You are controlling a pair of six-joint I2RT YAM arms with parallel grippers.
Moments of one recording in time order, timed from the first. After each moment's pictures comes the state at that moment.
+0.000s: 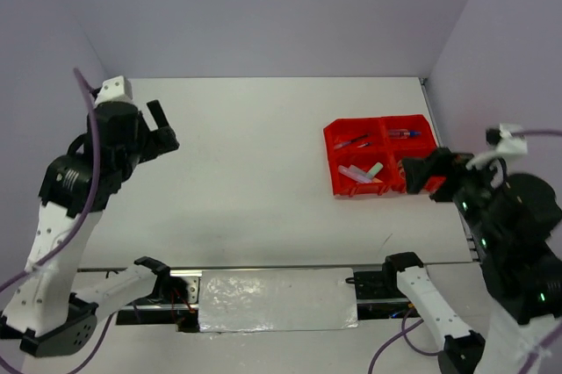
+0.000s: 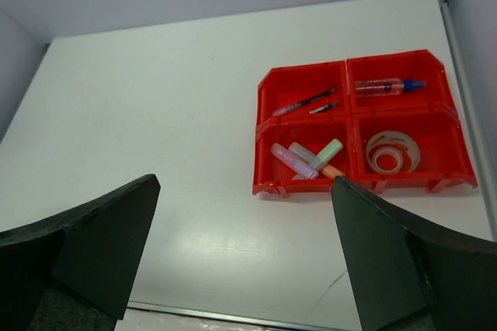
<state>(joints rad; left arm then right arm) -0.35 1.05 1.57 -1.13 -0.41 -0.51 0.14 0.72 1.59 -1.11 0.01 0.24</state>
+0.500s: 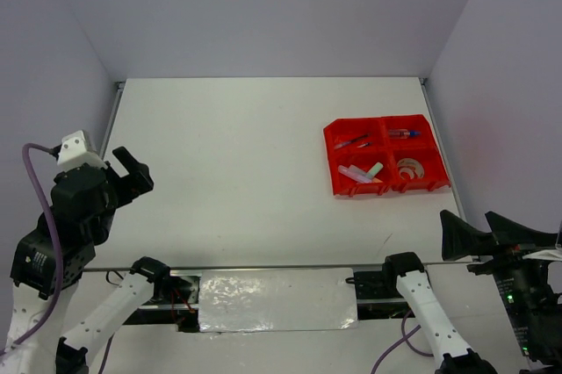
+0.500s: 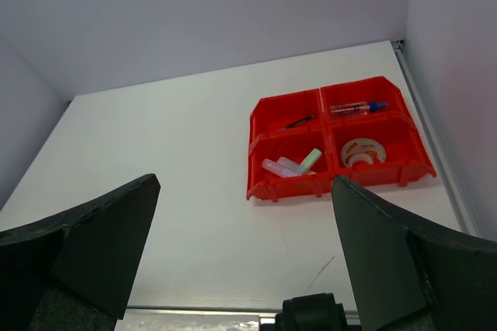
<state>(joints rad) -0.35 0.60 1.27 -1.10 -0.53 -0.53 0.14 0.46 1.81 -1.32 0.10 0.26</state>
